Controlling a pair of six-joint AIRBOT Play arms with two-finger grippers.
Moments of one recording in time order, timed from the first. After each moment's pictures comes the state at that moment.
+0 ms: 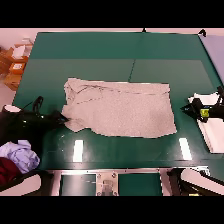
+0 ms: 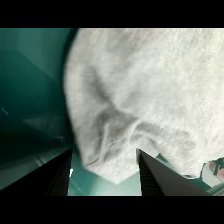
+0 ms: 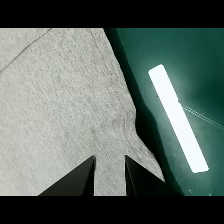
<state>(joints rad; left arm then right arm) 0.27 -1.28 0.60 0.74 -1.04 -1.18 -0.67 -1.22 0.81 -0.86 1.15 1.24</state>
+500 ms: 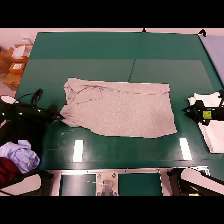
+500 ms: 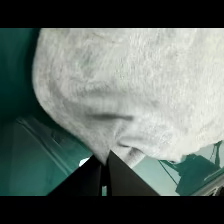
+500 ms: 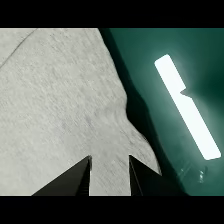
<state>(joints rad) 0.30 -1.32 0.77 0.83 -1.22 -1.16 -0.74 -1.22 0.80 -0.89 1.23 1.31</state>
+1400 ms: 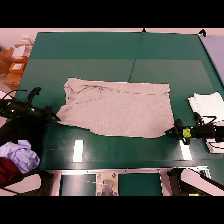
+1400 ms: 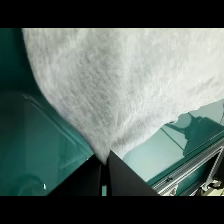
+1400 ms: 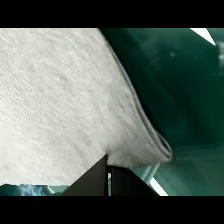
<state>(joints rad) 0.33 -1.32 0.85 0.88 -1.37 -1.12 -0.61 -1.17 0.46 -0.90 1.14 1.37</state>
